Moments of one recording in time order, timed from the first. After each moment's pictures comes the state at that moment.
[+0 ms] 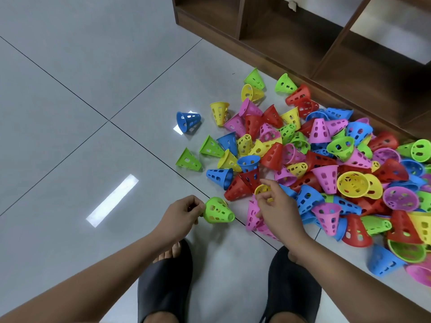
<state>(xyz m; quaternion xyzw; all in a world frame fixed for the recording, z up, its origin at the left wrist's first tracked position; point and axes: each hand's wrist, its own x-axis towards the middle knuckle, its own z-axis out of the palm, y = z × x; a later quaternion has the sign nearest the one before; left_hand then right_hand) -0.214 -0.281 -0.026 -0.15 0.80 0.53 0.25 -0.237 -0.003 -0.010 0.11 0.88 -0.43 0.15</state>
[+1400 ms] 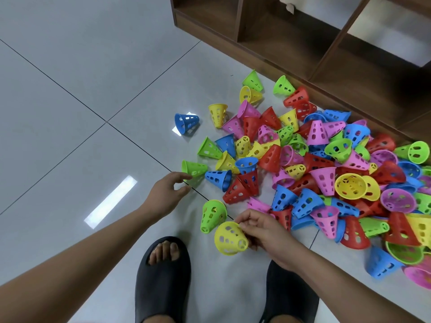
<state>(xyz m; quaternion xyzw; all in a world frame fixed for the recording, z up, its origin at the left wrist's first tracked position) -0.270 -0.315 -0.028 -0.12 0.87 0.45 0.17 -0.201 -0.014 -0.009 0.10 0.64 -0.66 0.37</state>
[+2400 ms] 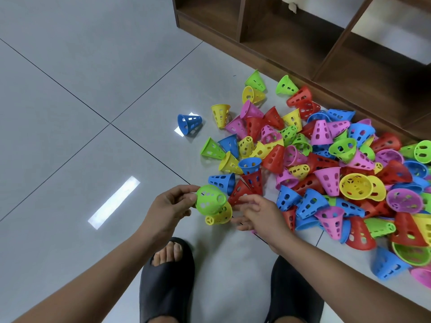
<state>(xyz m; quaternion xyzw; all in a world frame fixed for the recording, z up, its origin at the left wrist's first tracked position) -0.222 -0.304 -0.008 -0.19 0.62 0.74 0.19 -0.231 -0.041 -0.013 0.22 0.65 -0.67 0.29</state>
